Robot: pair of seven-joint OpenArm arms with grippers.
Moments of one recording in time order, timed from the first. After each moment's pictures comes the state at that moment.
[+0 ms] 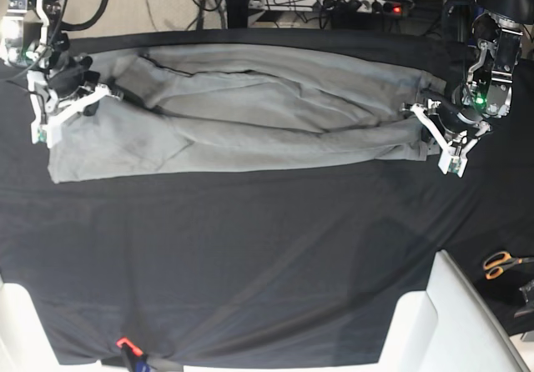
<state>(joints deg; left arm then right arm) 8.9 -33.8 6.0 74.4 -24.8 -7.9 30.1 -22.7 10.6 11.2 97.8 24.8 0.2 -44.7</state>
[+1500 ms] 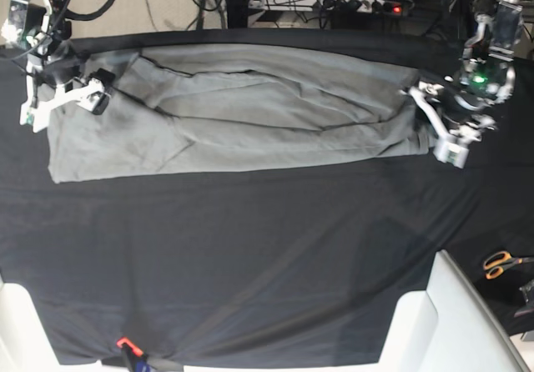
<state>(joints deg) 17.9 -33.5 -2.5 89.2 -17.5 -7.9 35.2 -24.6 3.5 19.1 98.2 24.6 0.2 -42.3</state>
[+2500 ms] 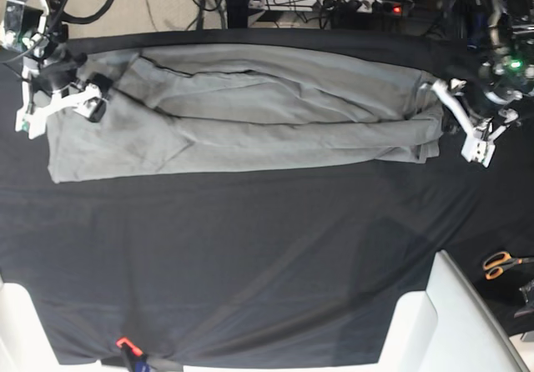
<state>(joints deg) 21.1 -21.6 -25.7 100.1 -17.3 -32.8 47.5 -24.6 3.7 19.1 100.8 24.9 0.3 -42.4</state>
